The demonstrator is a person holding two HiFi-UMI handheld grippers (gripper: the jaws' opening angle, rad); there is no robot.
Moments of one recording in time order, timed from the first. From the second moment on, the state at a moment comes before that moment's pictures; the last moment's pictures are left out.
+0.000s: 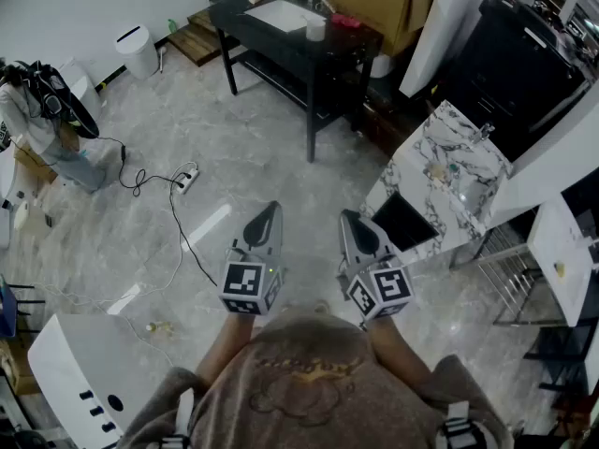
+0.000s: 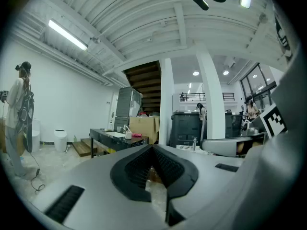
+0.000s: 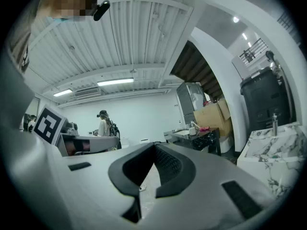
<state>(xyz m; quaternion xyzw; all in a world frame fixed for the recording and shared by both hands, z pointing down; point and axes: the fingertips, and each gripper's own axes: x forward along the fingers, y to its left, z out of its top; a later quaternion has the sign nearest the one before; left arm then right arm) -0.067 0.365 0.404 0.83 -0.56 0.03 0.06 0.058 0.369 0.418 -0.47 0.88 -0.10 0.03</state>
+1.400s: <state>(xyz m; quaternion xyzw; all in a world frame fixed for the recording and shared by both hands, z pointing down) -0.104 0.250 0.450 0.86 -0.51 0.04 0.06 0.014 0.254 0.436 -0.46 0.88 -0.09 0.08</state>
